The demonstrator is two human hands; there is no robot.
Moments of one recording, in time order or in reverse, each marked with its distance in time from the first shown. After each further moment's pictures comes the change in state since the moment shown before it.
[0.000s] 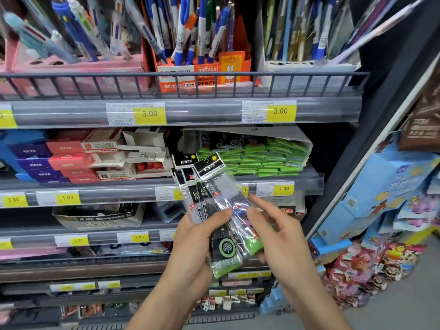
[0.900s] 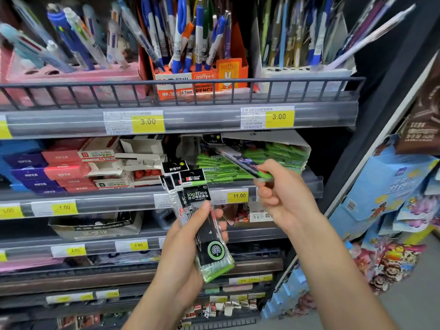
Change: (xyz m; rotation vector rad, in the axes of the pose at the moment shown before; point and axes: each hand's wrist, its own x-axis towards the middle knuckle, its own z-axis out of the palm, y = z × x) left_hand 0.002 0.015 -0.010 -0.101 0.049 -0.040; right_hand 0.096 -0.039 -0.008 0.464 0.043 0.283
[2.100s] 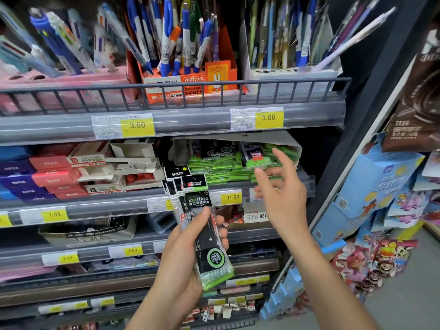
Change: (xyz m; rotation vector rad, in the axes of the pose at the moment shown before) left_hand -0.004 -0.006 0.008 0.014 -0.017 -0.058; right_hand 0.018 0.037 -0.039 -0.639 0.212 -0.760
